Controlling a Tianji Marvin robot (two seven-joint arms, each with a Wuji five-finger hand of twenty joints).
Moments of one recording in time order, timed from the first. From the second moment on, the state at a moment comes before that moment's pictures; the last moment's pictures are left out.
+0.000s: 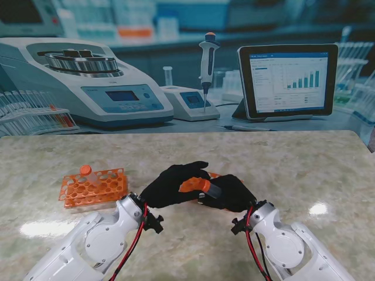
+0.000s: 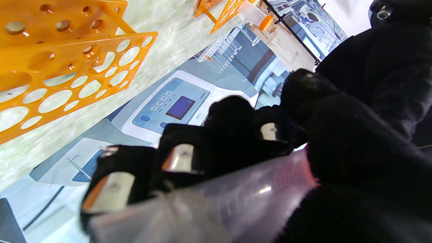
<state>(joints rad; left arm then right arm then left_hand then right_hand) 1.55 -1.11 -1.04 -1.73 0.43 -0.41 0.02 -1.64 -1.12 1.19 -1.65 -0.40 -0.38 -0.04 1.02 -0.30 0.20 -0.03 0.51 0.18 0.44 0.49 0.43 0.10 0.11 0.30 0.38 0.17 0.15 0.43 0.05 0.37 0.52 0.52 0.59 -0.66 0.80 0.01 1.05 -0.23 1.21 1.44 1.40 -0.12 0.95 0.90 1.26 -0.10 1.43 0.89 1.13 0.01 1.75 0.73</state>
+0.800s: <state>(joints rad) 1.54 -1.12 -1.03 -1.71 0.46 -0.44 0.07 -1.64 -1.12 1.19 -1.65 -0.40 -0.38 -0.04 1.12 -0.38 0.12 -0.04 0.59 0.17 0.47 0.38 0.50 0.11 0.13 0.30 0.44 0.17 0.18 0.44 0.07 0.37 0.53 0.52 0.59 -0.66 0.80 0.01 1.05 -0.23 1.21 1.44 1.40 -0.12 0.94 0.90 1.26 -0.10 1.43 0.89 1.13 0.01 1.75 0.73</state>
